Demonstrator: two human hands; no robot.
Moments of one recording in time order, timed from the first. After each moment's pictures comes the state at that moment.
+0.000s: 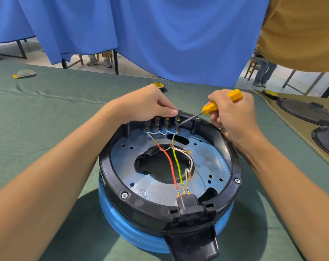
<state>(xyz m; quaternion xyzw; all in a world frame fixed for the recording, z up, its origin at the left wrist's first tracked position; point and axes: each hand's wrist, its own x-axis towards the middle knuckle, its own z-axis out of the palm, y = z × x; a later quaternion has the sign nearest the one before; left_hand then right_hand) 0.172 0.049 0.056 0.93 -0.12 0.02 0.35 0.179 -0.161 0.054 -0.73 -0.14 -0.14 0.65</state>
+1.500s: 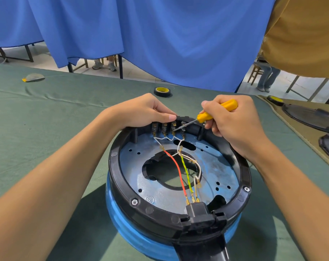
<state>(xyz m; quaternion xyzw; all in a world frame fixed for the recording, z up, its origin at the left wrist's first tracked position) 0.160 0.068 0.055 0.92 -0.12 -0.02 0.37 0.162 -0.154 0.060 -0.79 -0.23 -0.13 0.55</state>
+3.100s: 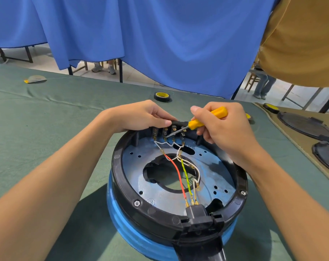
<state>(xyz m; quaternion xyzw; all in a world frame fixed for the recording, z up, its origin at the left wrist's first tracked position) 0.149 0.071 0.062 0.91 -0.13 -0.08 0.39 0.154 -0.147 0.062 -0.80 -0.27 -0.12 0.53</state>
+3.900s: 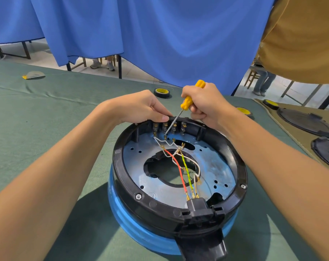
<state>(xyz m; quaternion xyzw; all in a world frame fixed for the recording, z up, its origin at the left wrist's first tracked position) 0.150 0.073 0.069 0.93 -0.11 -0.03 0.35 0.200 -0.104 0.084 -0.78 -0.13 0.06 0.61</state>
